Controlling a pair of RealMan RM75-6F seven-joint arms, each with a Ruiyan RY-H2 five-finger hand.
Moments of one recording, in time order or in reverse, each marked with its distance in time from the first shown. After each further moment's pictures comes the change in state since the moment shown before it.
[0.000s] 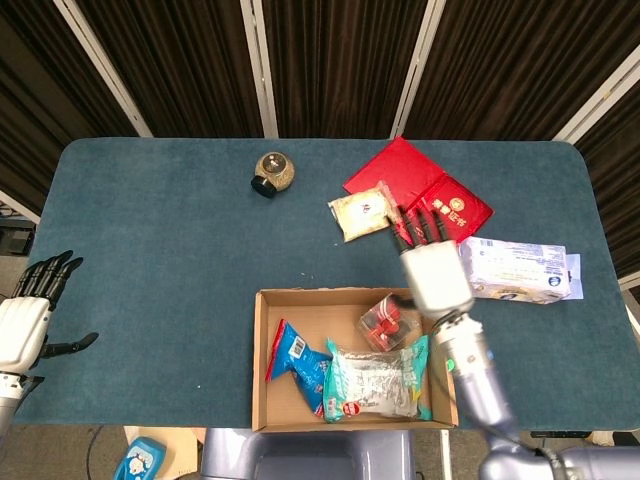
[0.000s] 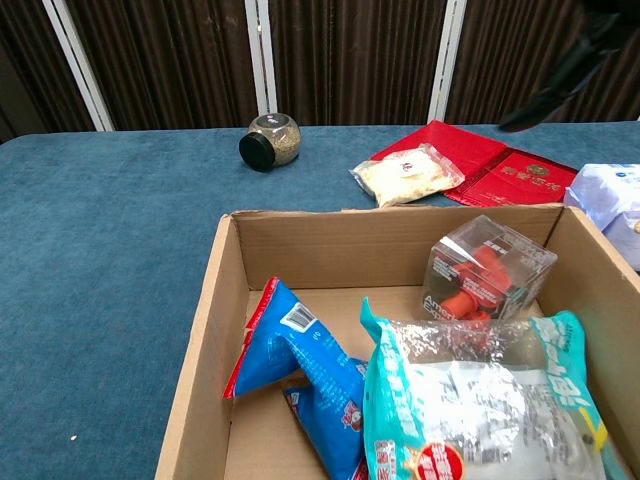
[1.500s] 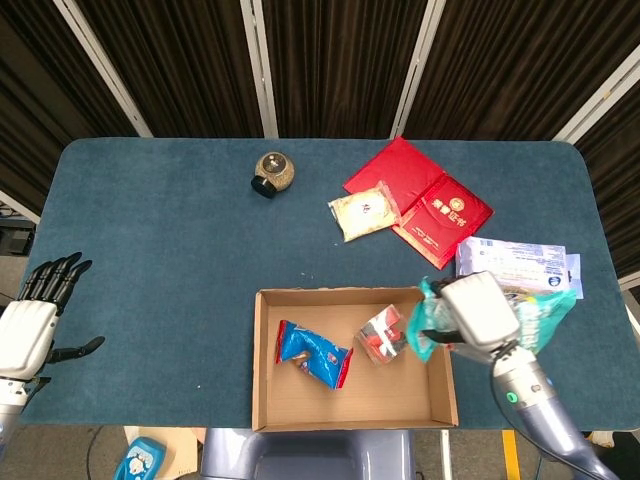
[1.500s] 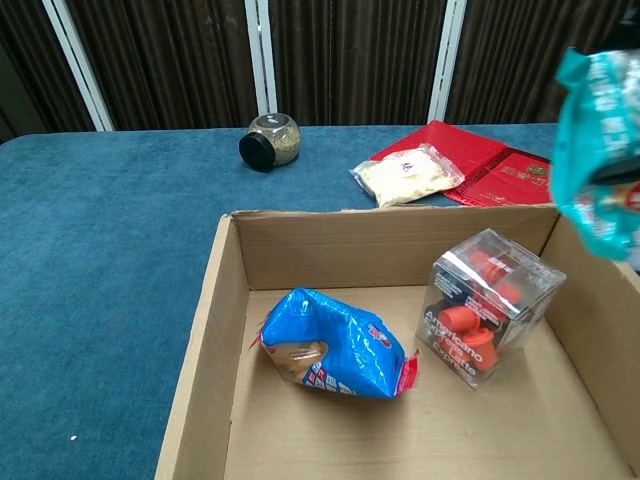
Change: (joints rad) left arm -0.007 0.011 0.033 -0.050 0.045 0.049 0.046; right arm -0.247 0.194 -0.150 0.055 -0.513 -0.212 0.453
